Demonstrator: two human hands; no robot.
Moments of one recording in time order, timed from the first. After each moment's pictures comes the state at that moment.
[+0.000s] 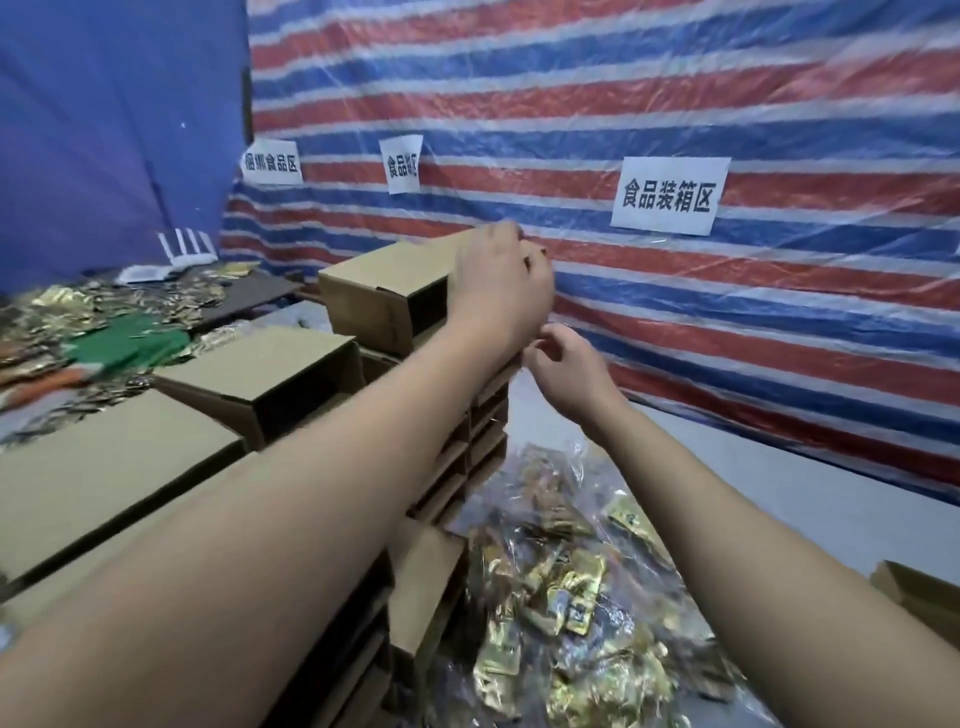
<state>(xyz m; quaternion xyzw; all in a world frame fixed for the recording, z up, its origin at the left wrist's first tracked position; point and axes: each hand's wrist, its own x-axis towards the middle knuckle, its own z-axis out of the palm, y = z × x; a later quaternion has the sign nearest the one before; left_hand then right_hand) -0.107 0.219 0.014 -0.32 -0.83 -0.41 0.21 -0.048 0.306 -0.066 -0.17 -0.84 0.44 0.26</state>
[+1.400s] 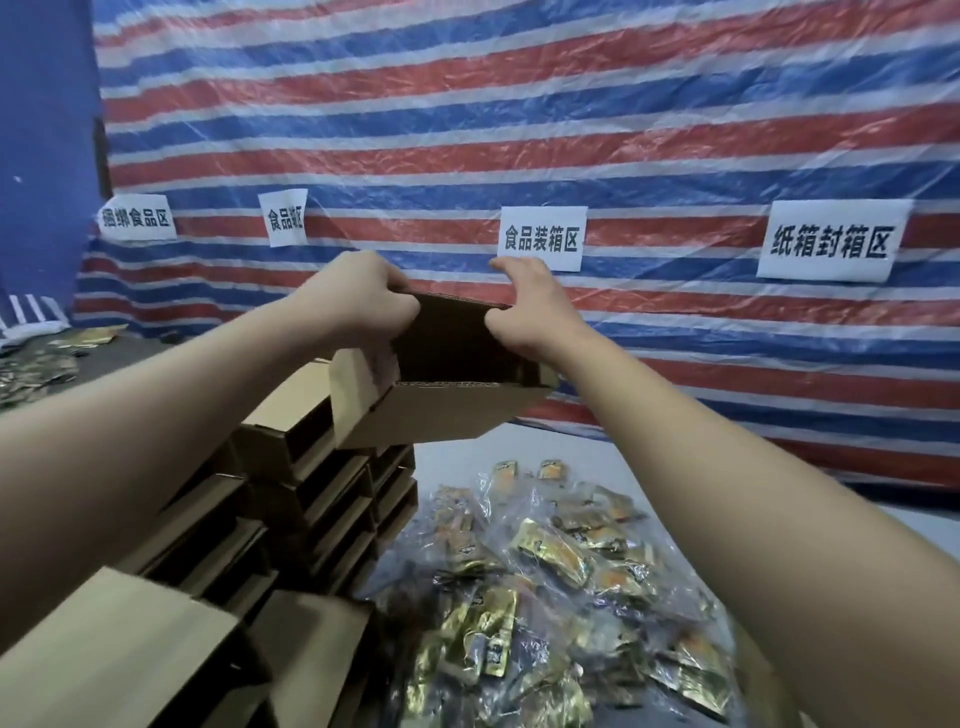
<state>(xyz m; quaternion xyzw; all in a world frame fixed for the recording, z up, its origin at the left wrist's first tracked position) -0.109 0.209 0.077 -0.44 -0.86 -0.25 0.08 -0.002 0.371 0.044 -0.23 -0.90 0.21 0.30</state>
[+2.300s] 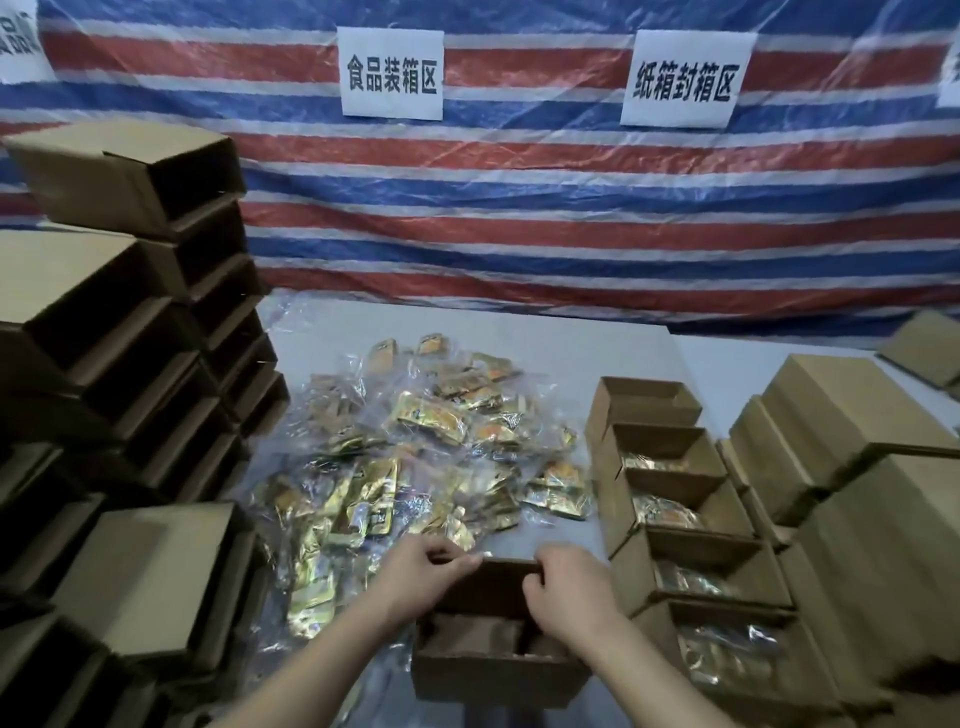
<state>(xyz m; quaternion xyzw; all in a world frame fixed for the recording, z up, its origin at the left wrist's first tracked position) 0.076 0.230 -0.295 -0.43 -0.75 -0.32 -0.39 0.259 0.322 -0.312 -0.49 -0.85 0.19 0.00</state>
